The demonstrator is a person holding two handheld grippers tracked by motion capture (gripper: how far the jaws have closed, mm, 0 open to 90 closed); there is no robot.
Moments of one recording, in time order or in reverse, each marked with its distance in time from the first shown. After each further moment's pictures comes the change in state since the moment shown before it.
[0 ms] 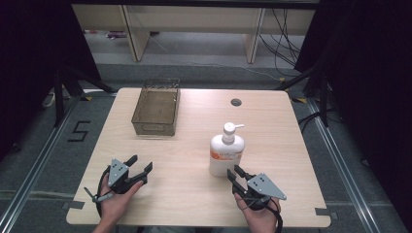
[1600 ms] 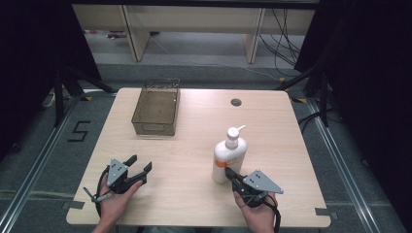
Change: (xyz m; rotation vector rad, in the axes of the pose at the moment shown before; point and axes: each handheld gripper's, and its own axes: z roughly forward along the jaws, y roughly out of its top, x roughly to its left) left arm 0.002 0.000 0.000 -0.012 -0.007 -0.010; right arm 0.000 0.004 0.012 0.029 0.087 -0.025
